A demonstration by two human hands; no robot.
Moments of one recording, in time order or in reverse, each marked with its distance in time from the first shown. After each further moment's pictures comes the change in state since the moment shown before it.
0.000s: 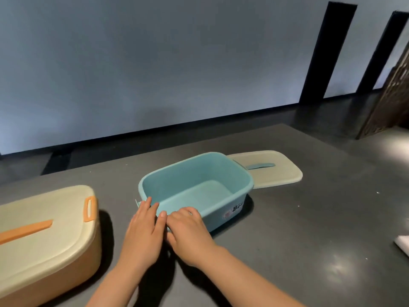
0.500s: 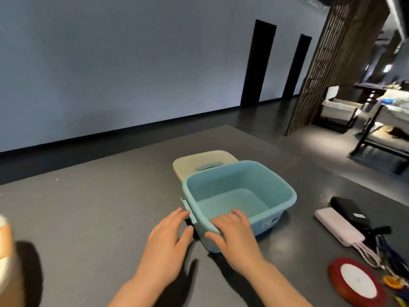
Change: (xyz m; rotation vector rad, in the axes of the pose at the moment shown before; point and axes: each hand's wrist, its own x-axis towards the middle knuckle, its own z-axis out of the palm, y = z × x) left_hand -0.023 0.093 0.062 -0.176 -0.264 0.346; right_hand -0.126 0.099 -0.071 -0.122 0.131 0.475
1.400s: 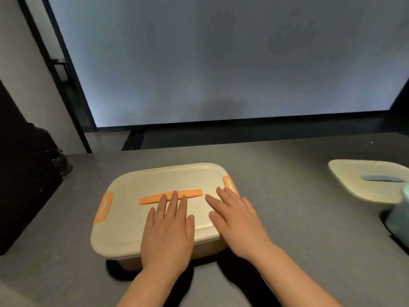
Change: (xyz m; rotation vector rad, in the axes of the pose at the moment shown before) left_hand -0.171 -0.178 -0.240 0.725 0.252 -0.560; right_hand 0.040 -0.352 0.112 0.188 -0.324 -0.403
